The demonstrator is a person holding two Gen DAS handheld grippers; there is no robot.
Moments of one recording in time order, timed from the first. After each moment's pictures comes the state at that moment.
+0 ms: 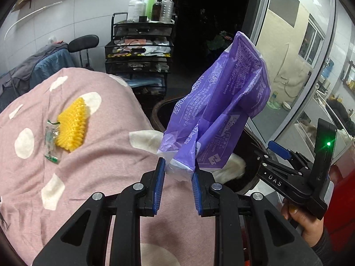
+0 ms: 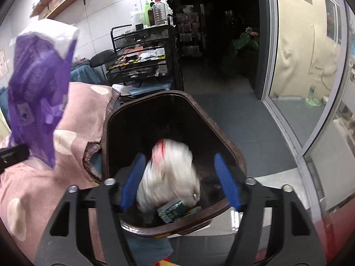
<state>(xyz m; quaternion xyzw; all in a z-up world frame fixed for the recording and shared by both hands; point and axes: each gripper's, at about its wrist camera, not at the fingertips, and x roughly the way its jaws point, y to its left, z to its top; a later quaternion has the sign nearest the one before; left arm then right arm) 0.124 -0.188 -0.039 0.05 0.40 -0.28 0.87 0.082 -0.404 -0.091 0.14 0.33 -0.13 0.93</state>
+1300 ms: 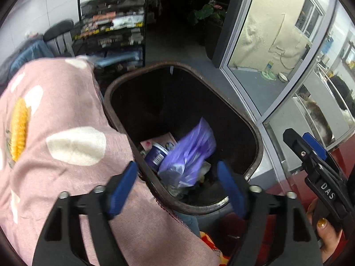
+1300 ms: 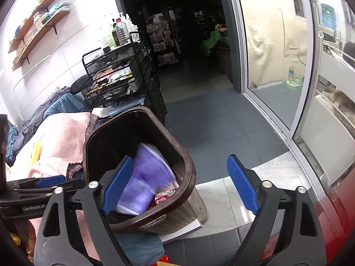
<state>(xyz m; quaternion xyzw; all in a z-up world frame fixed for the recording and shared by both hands) 0.134 -0.277 -0.073 0.11 0.46 -0.30 0.83 0.044 -0.459 -0.082 0.21 0.29 -0.20 0.91</state>
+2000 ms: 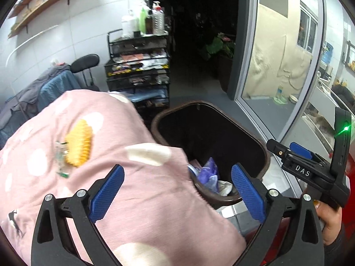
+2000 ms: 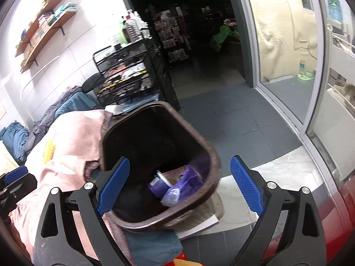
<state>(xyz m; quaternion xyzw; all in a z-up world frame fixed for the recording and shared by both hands) 0.100 -0.202 -0.021 0.11 0.35 -0.25 0.90 0.056 -0.438 -0.082 0.23 0.29 -0.15 0.92</state>
